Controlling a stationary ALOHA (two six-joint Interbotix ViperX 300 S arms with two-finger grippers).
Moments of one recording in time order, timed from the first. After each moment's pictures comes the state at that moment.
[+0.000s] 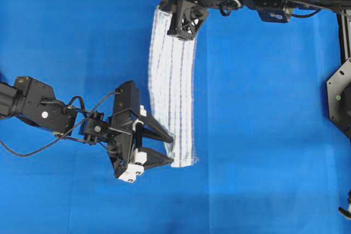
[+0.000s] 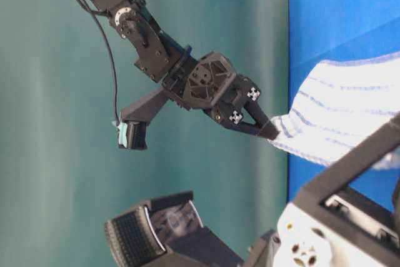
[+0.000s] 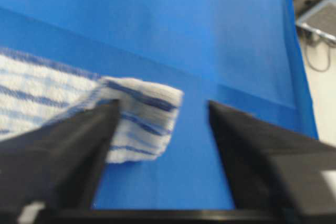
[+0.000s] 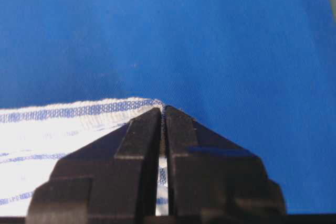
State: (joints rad) left arm -0.26 0.22 0.70 -0.07 -0.52 -0.52; right arm -0.39 0.22 0.33 0.07 0.24 -0.10
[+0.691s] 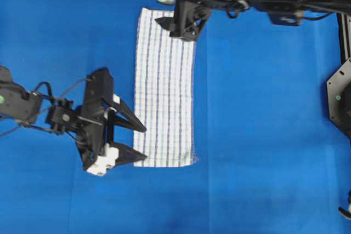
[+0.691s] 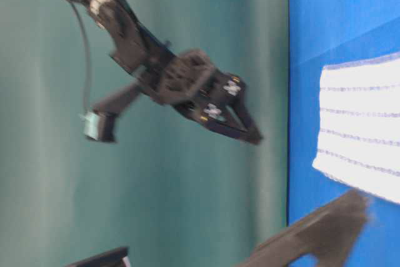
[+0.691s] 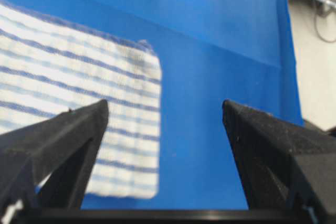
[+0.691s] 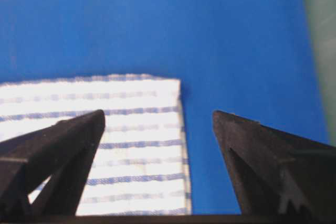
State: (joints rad) left arm -0.24 -0.07 0.83 -0.06 -0.27 -0.50; right arm -0.36 0.11 0.37 0.03 0.22 -0.12
